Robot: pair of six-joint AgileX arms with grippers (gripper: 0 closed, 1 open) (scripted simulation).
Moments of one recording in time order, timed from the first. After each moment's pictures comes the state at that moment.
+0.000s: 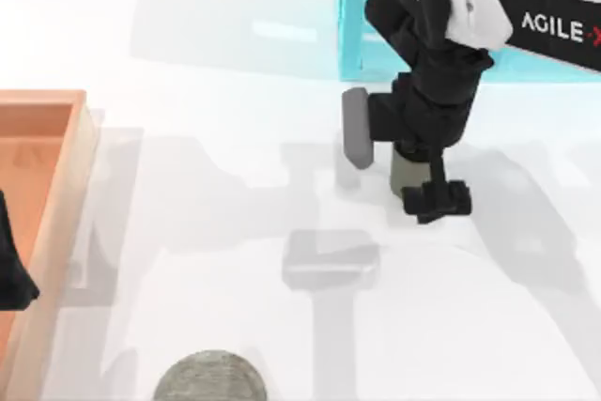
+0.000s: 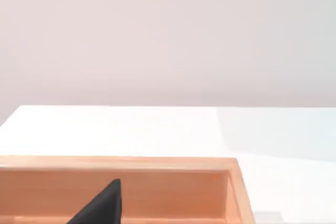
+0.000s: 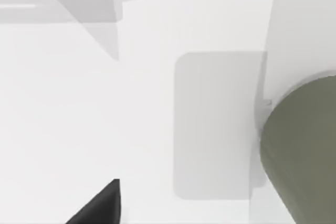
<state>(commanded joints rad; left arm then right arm) 0.00 0.00 0.00 0.00 0.00 0.00 0.49 2.25 1.78 -1.10 0.00 -1.05</state>
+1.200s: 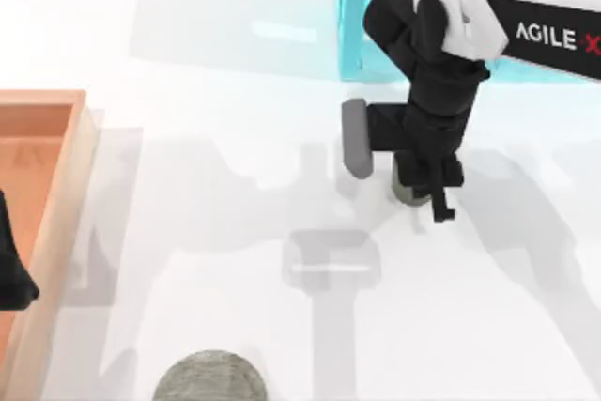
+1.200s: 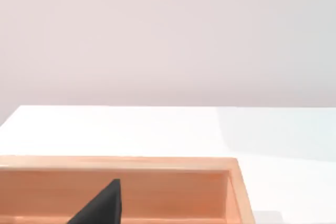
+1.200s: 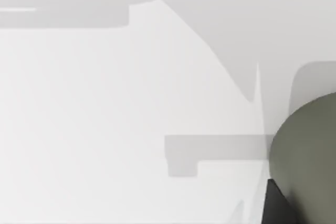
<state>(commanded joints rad) 0.00 0.00 0.00 0.00 0.00 0.00 0.50 2.26 1.75 -1.06 0.00 -1.06</state>
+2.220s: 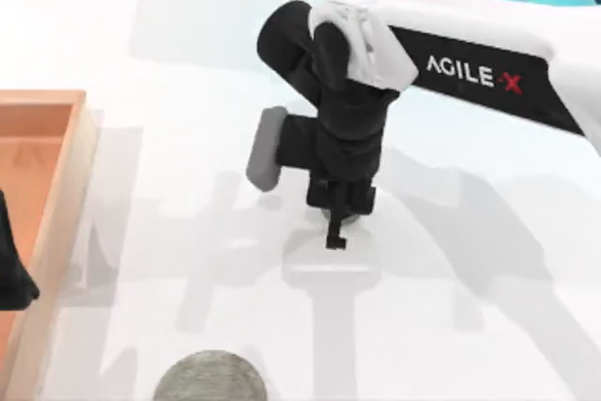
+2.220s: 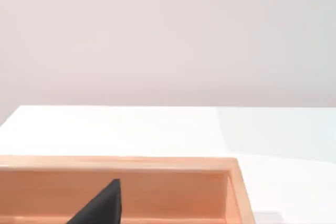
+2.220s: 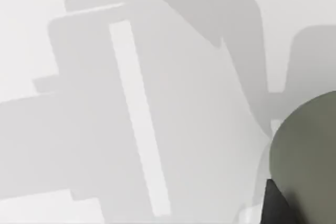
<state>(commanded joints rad) 0.00 0.00 0.00 0.00 0.00 0.00 0.70 2.30 1.88 -1.12 0.01 -0.68</state>
